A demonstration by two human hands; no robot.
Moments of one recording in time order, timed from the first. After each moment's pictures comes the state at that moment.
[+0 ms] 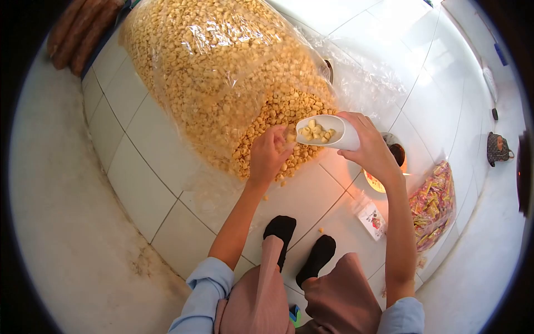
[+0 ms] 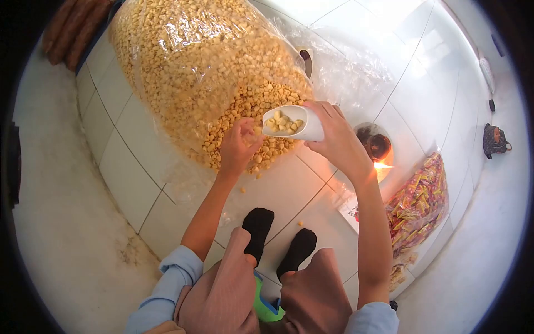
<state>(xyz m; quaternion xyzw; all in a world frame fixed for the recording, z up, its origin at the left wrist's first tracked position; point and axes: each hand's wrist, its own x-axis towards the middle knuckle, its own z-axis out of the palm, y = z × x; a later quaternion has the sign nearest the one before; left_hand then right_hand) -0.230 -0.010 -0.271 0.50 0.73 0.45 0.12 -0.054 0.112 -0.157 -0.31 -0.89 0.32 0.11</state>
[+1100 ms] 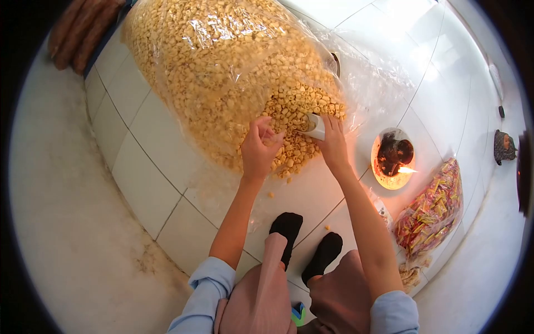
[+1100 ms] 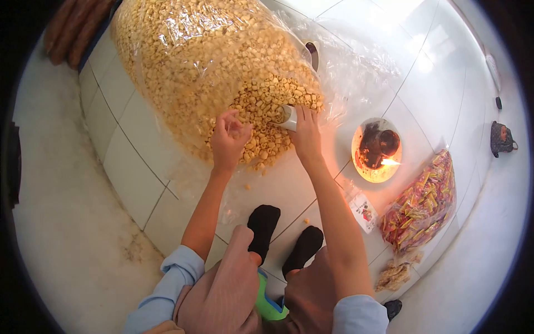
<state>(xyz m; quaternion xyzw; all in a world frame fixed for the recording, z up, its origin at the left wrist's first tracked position) -0.249 -0.019 -0.275 0.41 0.74 0.51 0.16 -0.096 0.087 -0.308 -0.43 -0.86 0.21 0.19</state>
